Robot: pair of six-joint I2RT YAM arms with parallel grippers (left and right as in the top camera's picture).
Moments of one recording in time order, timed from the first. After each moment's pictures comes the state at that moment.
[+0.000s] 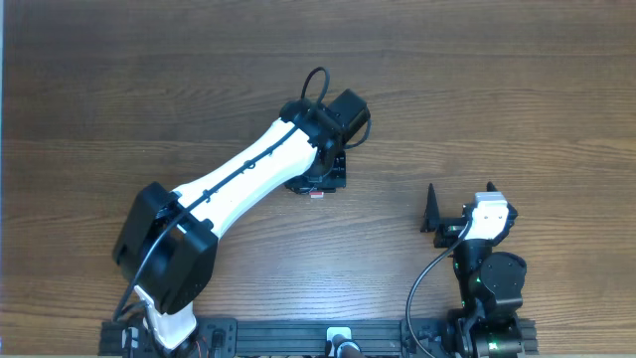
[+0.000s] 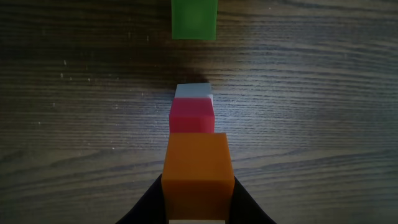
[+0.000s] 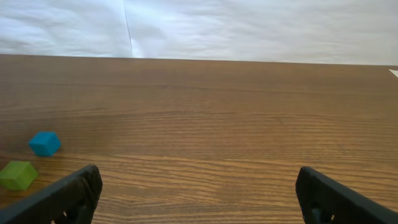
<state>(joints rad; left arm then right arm) -0.74 1.93 1.54 -1.14 0.01 -0.74 0.08 0.02 0.07 -0.20 0.05 0.00</state>
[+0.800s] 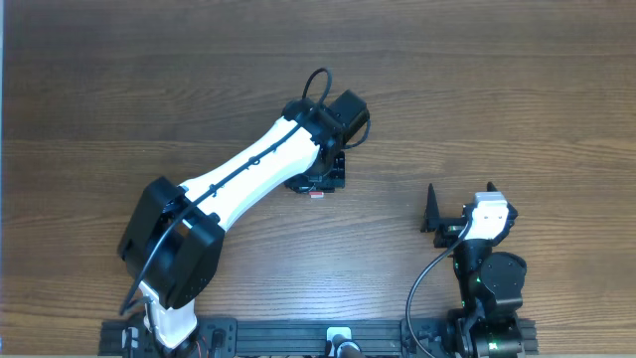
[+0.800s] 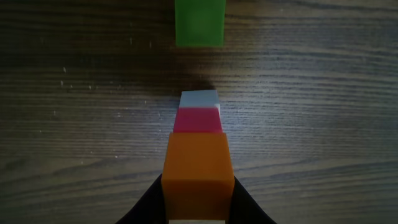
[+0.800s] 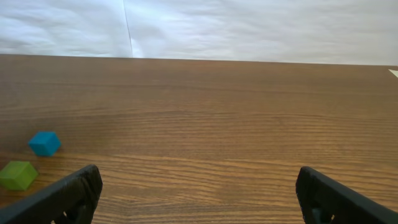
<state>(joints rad) -0.73 1.96 1.54 -1.14 0.00 -0.72 0.08 0.02 0.07 -0.20 0.05 0.00</state>
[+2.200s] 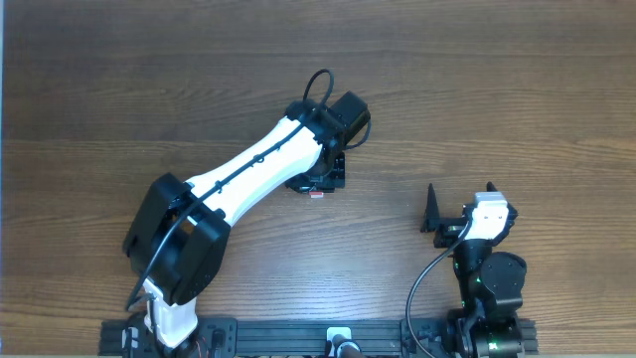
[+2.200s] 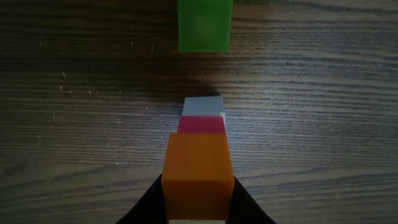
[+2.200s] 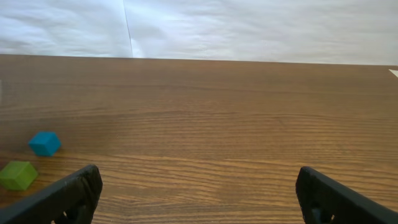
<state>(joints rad) -0.73 1.98 1.54 -1.13 -0.02 -0.73 0.08 0.02 0.07 -0.20 0.05 0.00</state>
